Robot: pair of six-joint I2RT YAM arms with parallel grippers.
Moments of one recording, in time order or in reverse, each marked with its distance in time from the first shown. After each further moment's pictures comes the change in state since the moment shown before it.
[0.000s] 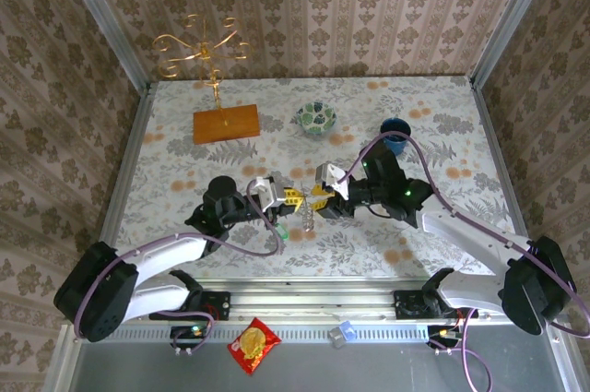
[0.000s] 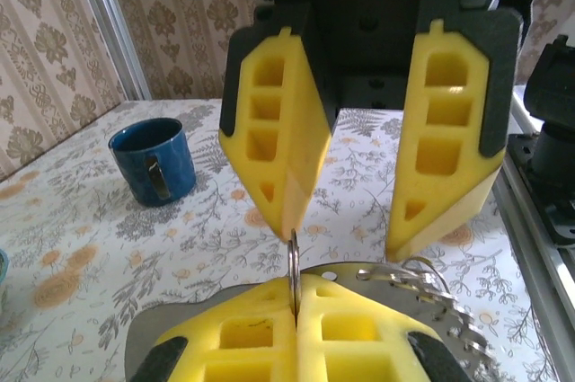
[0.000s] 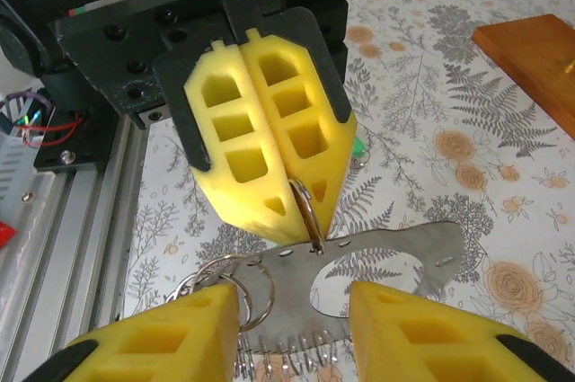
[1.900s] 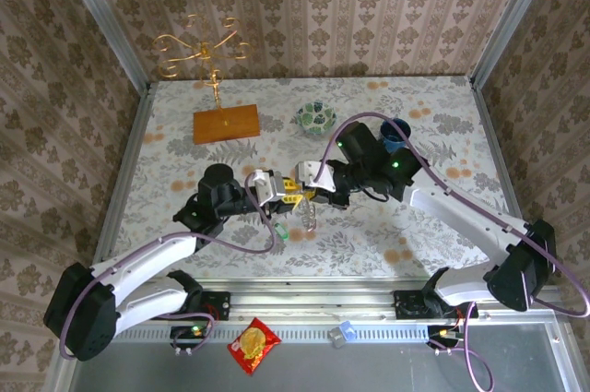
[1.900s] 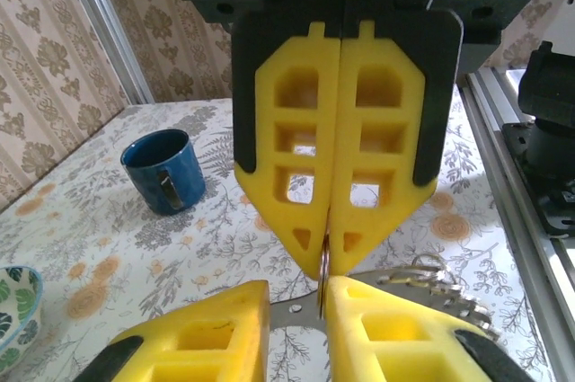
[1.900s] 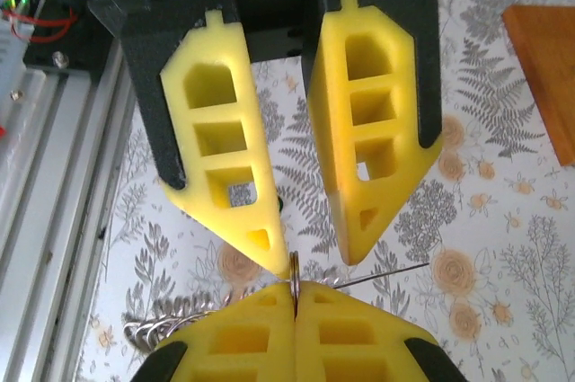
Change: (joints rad) left arm 0.007 -0.126 0.152 -0.377 0.006 0.122; right arm 0.112 0.164 0.453 -0.573 0.206 -0.326
